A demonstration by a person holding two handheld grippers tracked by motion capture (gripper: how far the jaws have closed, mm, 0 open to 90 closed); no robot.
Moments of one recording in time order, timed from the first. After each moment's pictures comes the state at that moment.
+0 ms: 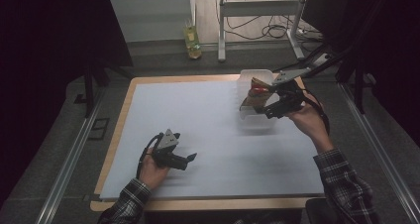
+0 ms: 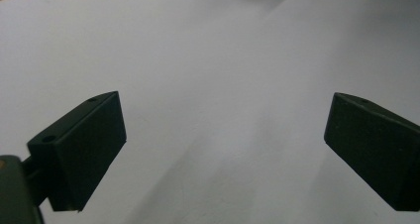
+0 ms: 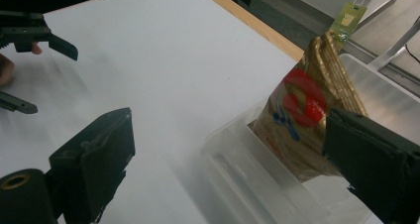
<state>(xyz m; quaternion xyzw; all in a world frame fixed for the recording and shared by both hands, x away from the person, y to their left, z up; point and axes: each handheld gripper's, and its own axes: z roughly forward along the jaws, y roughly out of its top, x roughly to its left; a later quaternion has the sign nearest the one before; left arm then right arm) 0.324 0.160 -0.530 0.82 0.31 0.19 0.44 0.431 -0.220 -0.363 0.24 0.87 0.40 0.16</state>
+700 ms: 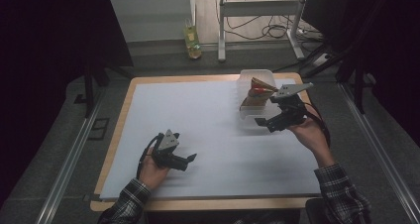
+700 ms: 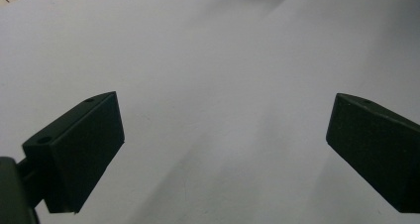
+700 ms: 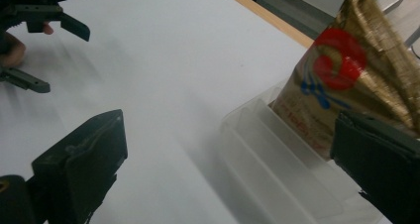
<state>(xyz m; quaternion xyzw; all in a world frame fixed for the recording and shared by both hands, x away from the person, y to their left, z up) 0.322 0.159 -0.530 0.82 0.31 0.20 0.44 0.408 -0.228 -0.387 0.24 0.87 0.41 0.16</state>
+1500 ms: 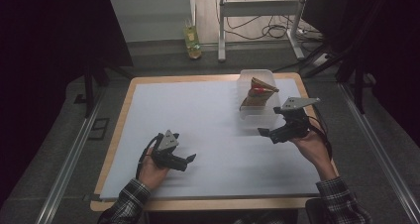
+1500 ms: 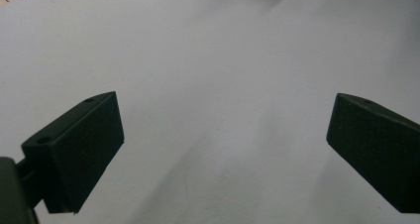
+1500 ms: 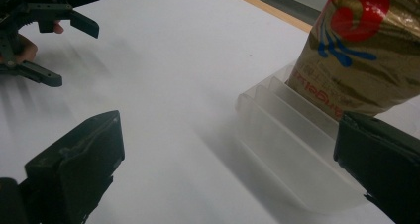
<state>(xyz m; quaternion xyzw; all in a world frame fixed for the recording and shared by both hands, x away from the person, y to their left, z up) 0.321 0.160 -0.531 0.82 0.31 0.20 0.44 0.386 -0.244 -0.414 0.26 0.85 0.44 0.16</state>
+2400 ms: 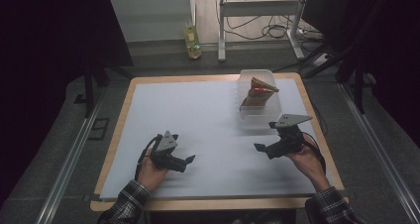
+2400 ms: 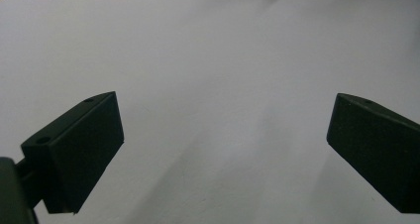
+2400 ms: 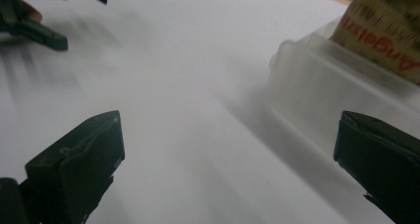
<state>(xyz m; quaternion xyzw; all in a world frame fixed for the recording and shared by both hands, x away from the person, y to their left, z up) 0.318 0.163 -0.531 0.82 0.31 0.19 0.44 0.365 -0.239 -0.459 0.25 0.85 0.43 0.14</state>
